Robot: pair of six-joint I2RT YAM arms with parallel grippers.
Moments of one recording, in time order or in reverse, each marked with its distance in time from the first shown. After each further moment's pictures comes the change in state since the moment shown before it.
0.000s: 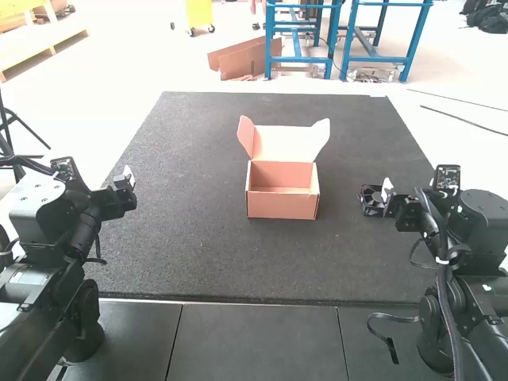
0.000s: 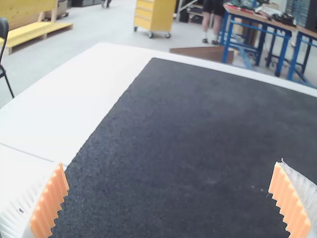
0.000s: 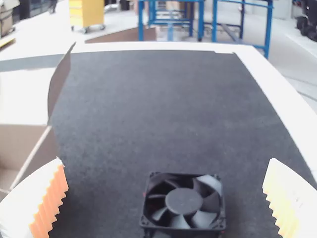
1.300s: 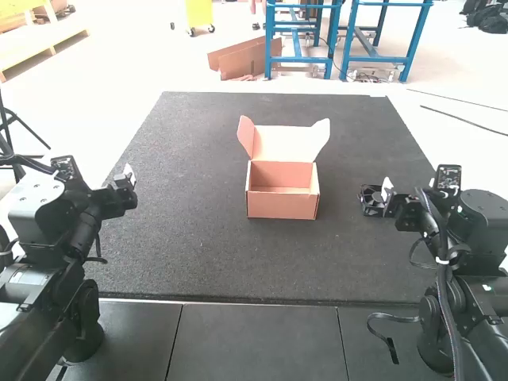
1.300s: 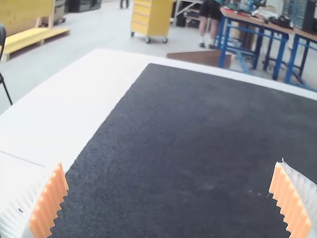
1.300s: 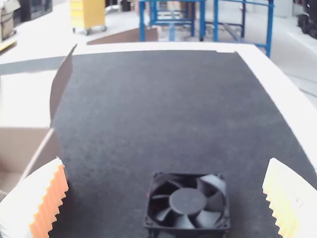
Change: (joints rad) left arm -0.010 0.000 0.000 0.020 0.000 0.018; right arm 0.000 0.000 0.000 0.002 -0.003 0.026
